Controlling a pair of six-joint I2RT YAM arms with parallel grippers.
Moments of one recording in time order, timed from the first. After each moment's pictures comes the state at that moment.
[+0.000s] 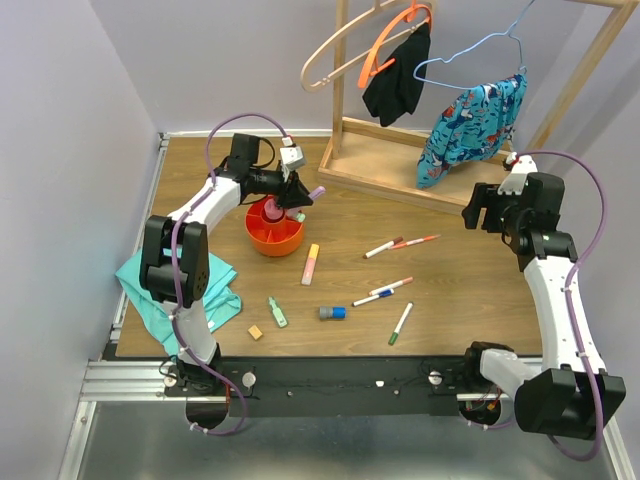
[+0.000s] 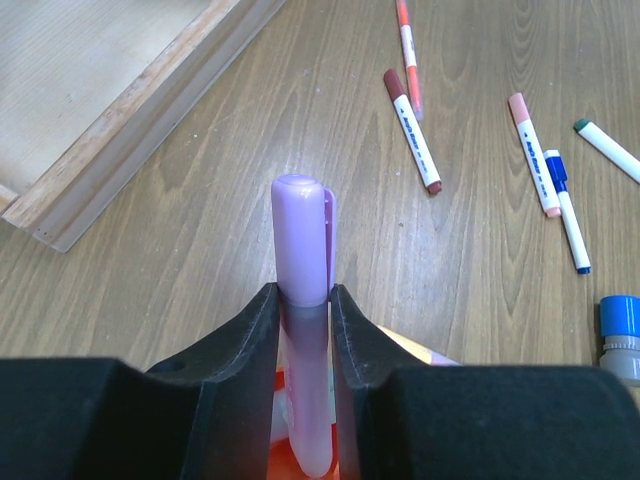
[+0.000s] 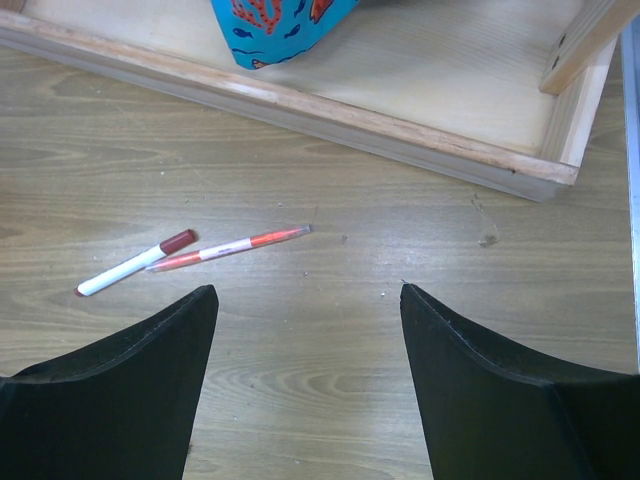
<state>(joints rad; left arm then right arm) -0.21 1.86 1.40 -0.29 1.06 0.56 -0.14 1.05 0.98 -0.50 -0.20 -0.04</state>
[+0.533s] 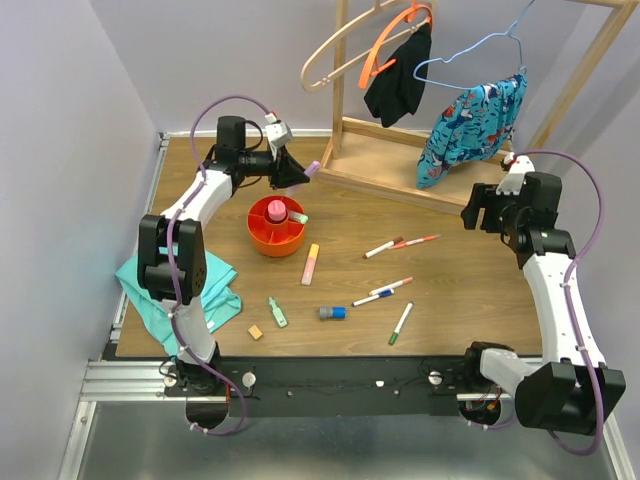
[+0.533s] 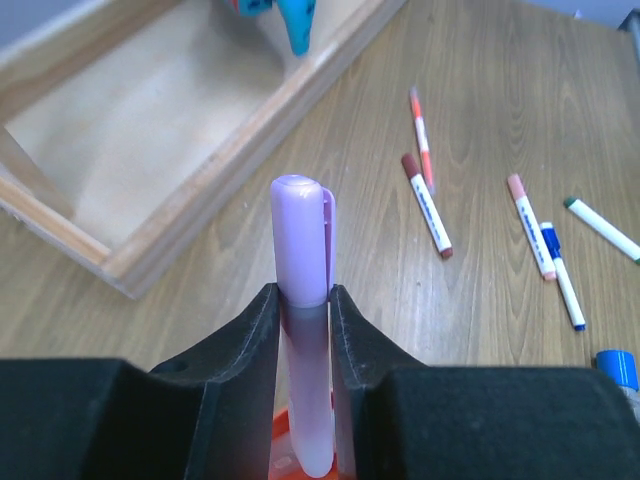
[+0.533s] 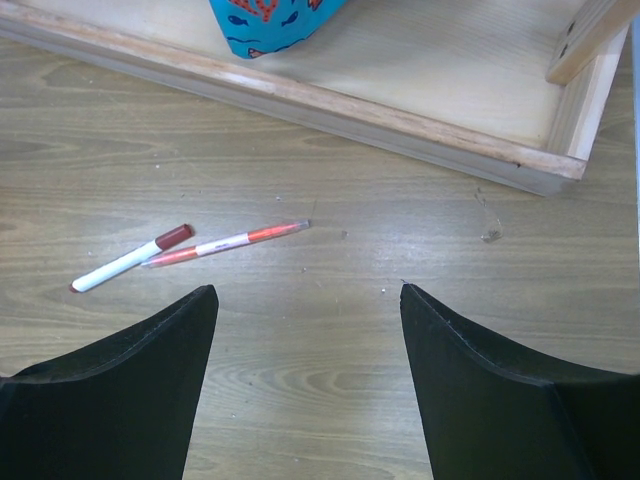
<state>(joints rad) -0.16 1.87 1.46 -0.12 1.14 0.35 -0.14 1.07 0.98 -0.50 -0.20 -0.05</state>
